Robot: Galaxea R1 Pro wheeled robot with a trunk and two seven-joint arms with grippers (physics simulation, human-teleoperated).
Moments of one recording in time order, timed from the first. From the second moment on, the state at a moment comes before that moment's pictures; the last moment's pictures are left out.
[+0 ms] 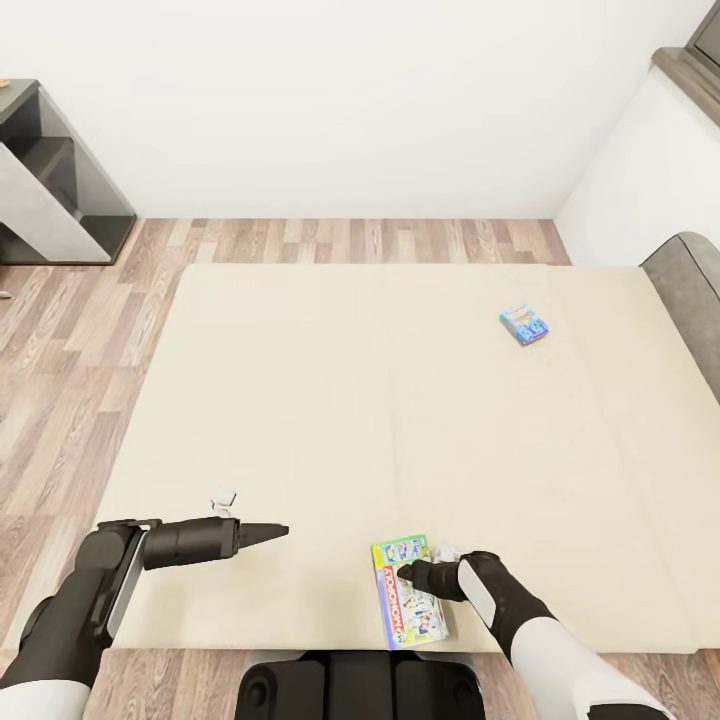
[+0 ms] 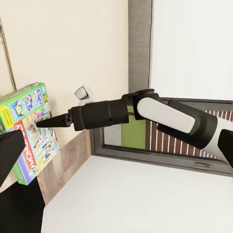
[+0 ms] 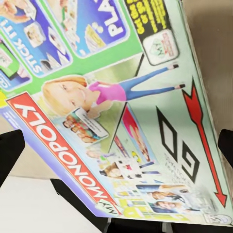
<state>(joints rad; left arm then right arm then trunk) -0.47 0.15 0.17 -1.26 -0.02 0.94 -1.45 -0.70 0.08 -0.01 -0.42 -0.27 0.55 0.13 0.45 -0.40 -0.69</state>
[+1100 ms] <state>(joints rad) -0.47 0.15 0.17 -1.26 -0.01 0.94 -1.45 -0.70 0.10 -0.01 -0.42 -0.28 0.57 0.13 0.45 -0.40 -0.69</state>
